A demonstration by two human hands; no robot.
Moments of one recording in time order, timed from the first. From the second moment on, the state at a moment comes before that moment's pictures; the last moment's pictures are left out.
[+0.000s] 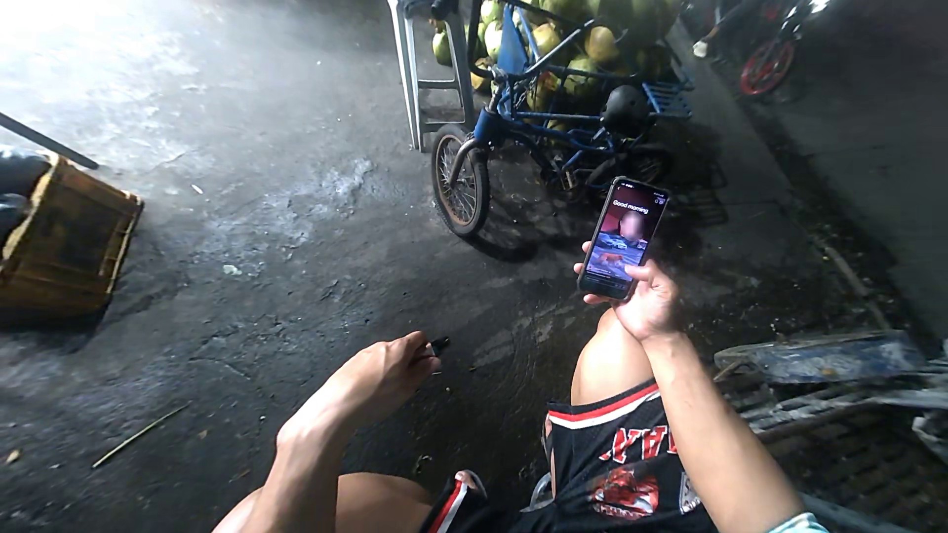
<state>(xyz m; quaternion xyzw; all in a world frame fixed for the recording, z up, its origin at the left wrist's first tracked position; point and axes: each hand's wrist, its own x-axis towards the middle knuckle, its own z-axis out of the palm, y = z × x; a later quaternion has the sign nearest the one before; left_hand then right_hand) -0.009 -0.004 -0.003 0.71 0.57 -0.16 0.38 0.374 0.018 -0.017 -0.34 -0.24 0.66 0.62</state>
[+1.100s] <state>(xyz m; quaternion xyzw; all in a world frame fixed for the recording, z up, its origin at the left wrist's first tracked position) -0.007 -0.002 0.000 0.70 0.58 -0.17 0.38 0.374 0.019 -0.017 -0.37 -0.24 0.65 0.62</state>
